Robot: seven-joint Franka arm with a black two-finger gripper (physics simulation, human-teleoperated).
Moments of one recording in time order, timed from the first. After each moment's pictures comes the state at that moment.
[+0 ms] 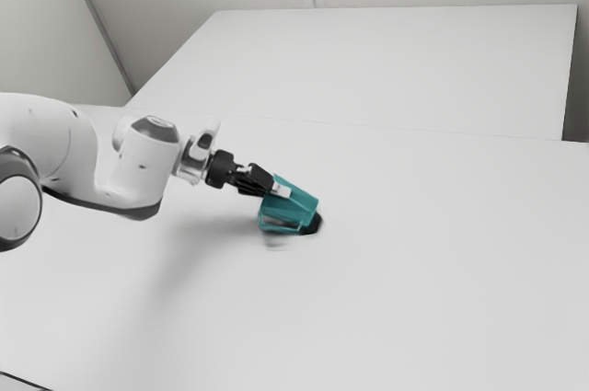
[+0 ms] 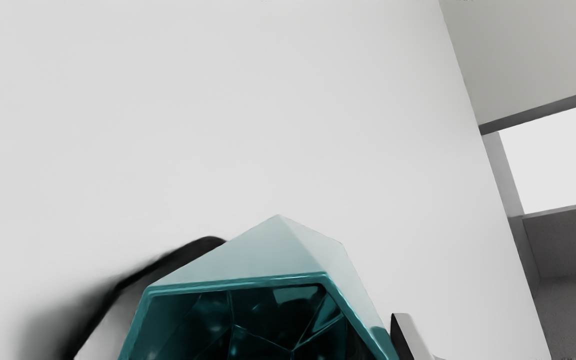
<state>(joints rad) 0.00 0.29 0.11 -2.06 -1.24 2.00 1.09</state>
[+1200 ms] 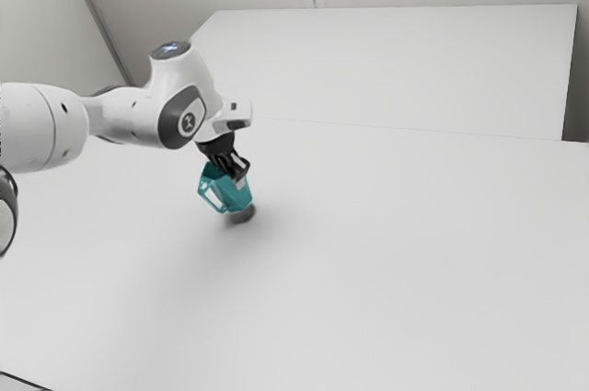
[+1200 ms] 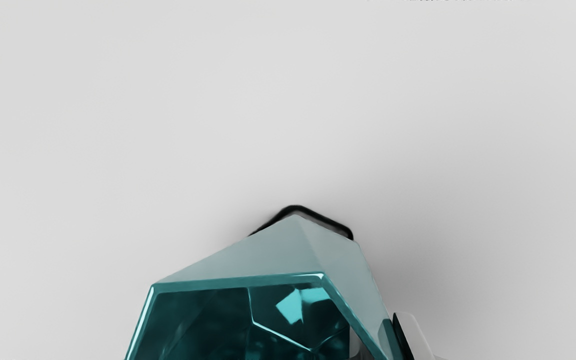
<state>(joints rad) -0.06 0.18 0.04 -2.01 0.00 2.29 0.35</state>
